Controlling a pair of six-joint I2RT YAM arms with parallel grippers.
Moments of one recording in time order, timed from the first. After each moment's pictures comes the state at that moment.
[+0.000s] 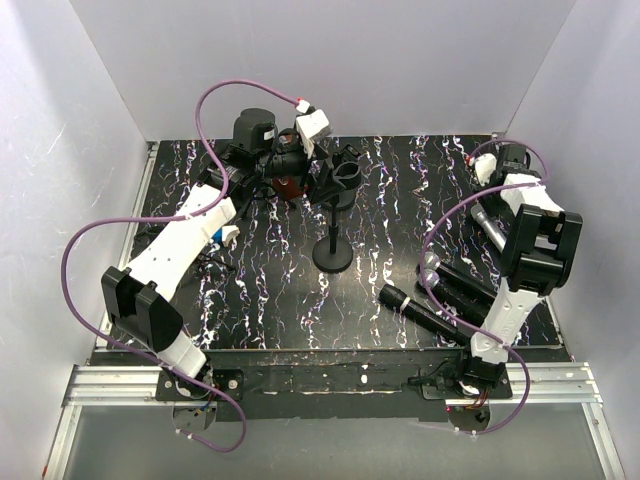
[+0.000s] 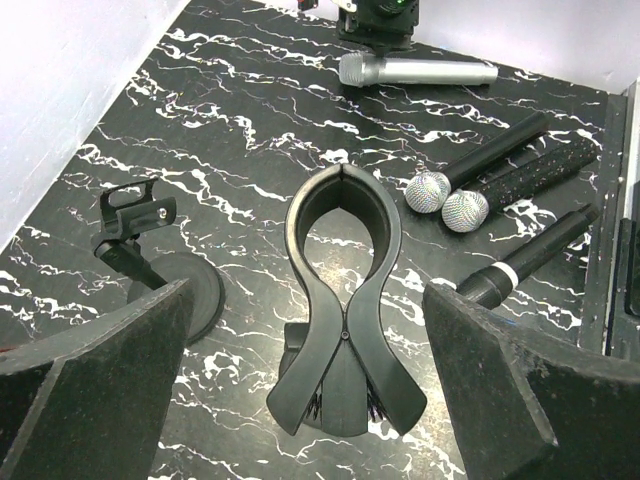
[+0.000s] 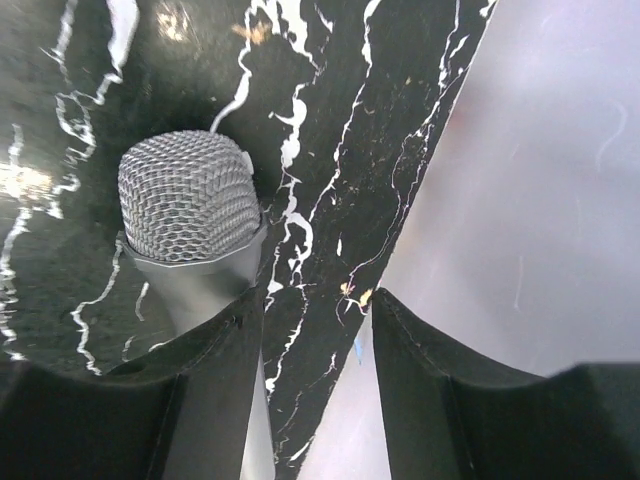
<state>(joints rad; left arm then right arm) -0.52 1.60 1.64 -0.37 0.65 0.23 -0.20 1.95 1.48 -0.54 0.13 -0.69</state>
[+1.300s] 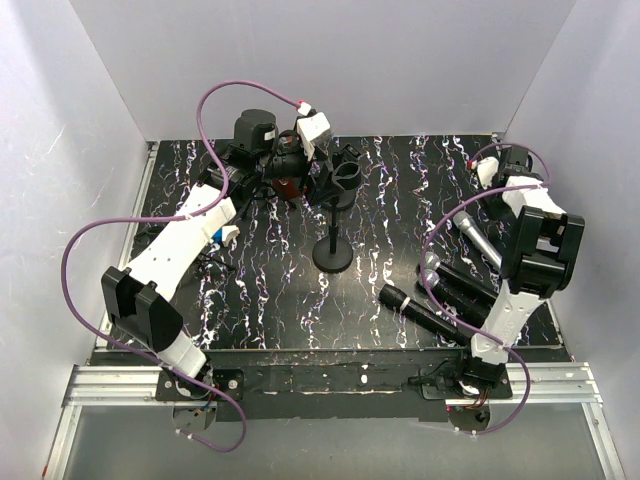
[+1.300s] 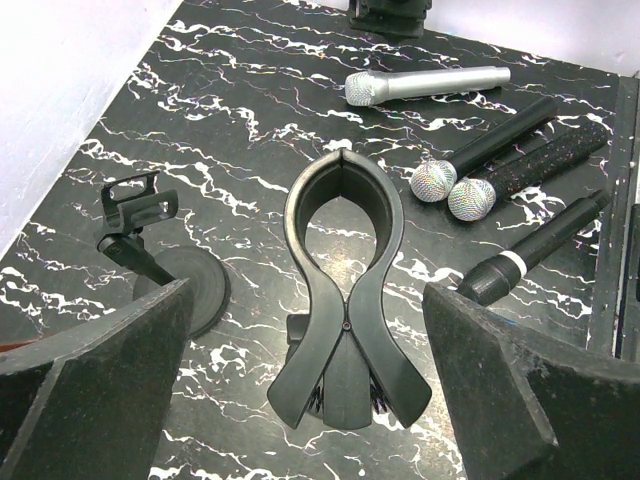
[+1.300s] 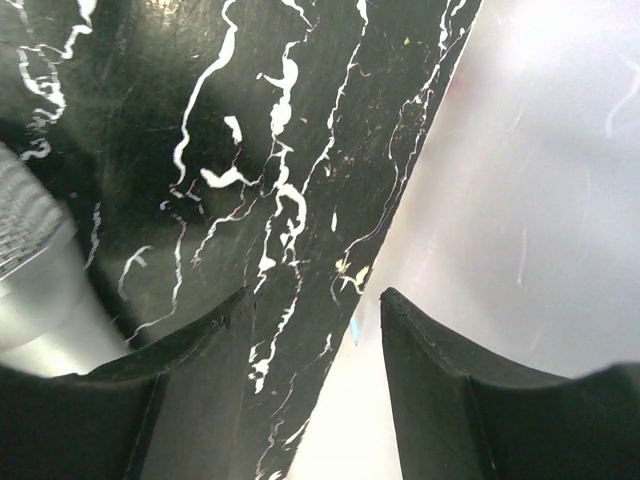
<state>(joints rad) -0.52 1.60 1.64 -0.40 0.64 0.28 -0.22 1.96 1.44 -0.52 0.18 -0.73</state>
